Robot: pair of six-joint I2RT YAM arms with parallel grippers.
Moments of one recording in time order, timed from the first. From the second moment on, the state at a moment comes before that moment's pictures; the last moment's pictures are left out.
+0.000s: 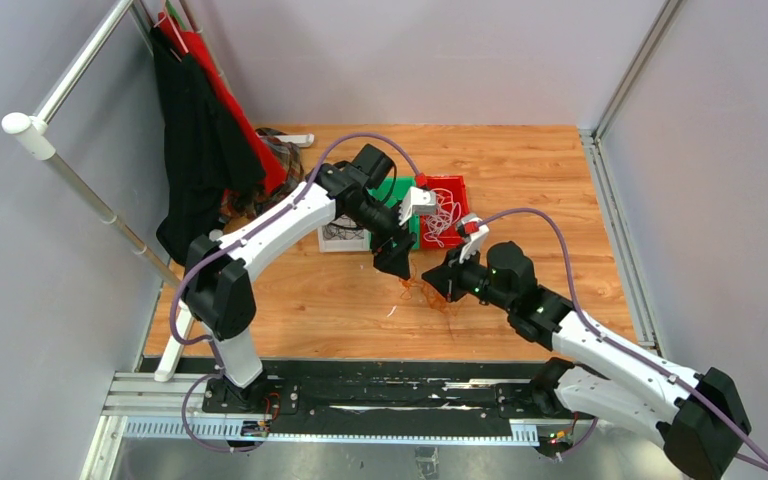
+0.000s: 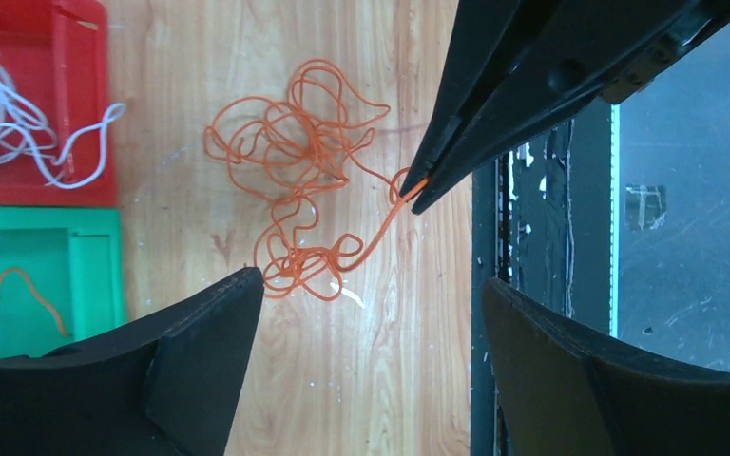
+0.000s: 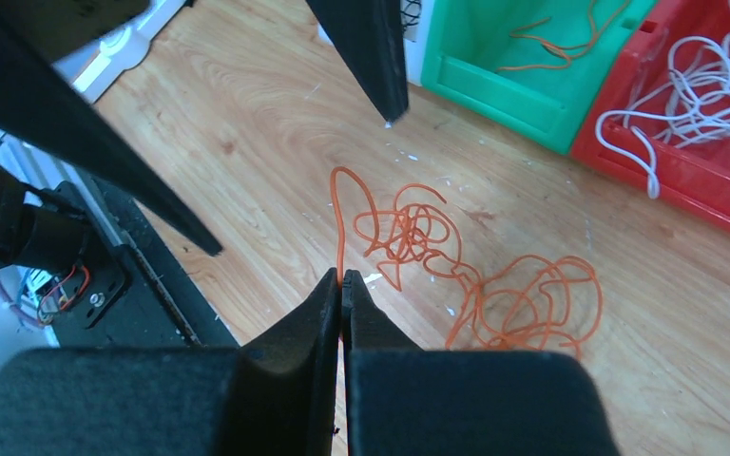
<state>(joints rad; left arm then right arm) -0.66 1.74 1.59 -0.92 0.81 0.56 0.75 0.89 0.51 0.05 -0.15 0.34</state>
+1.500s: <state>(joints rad) -0.68 1.57 1.80 -1.03 0.84 0.40 0.81 1.18 0.55 0.40 0.11 0.33</state>
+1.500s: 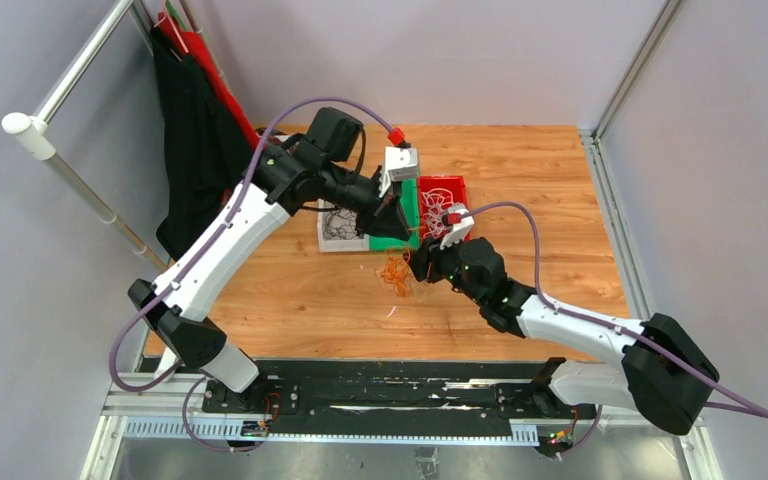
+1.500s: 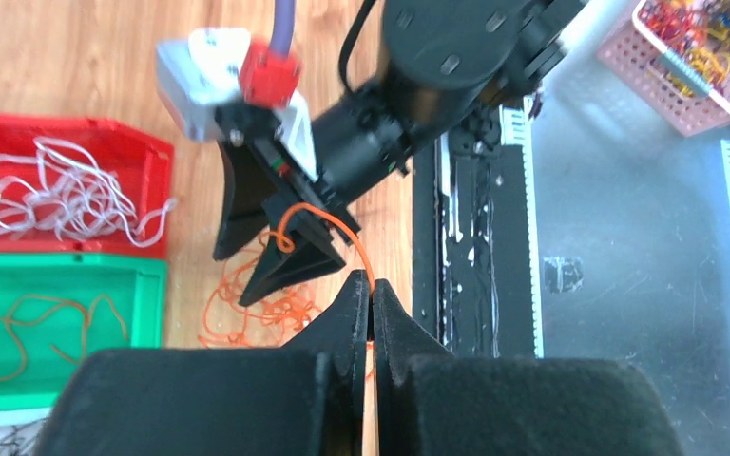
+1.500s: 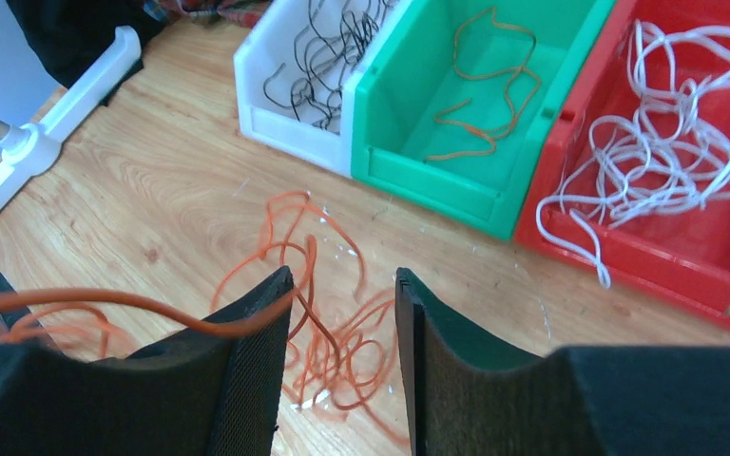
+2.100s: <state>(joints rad) -0.68 1.53 2.29 -1.05 0.83 0.31 0.82 1.26 0.25 0.63 0.16 0.48</state>
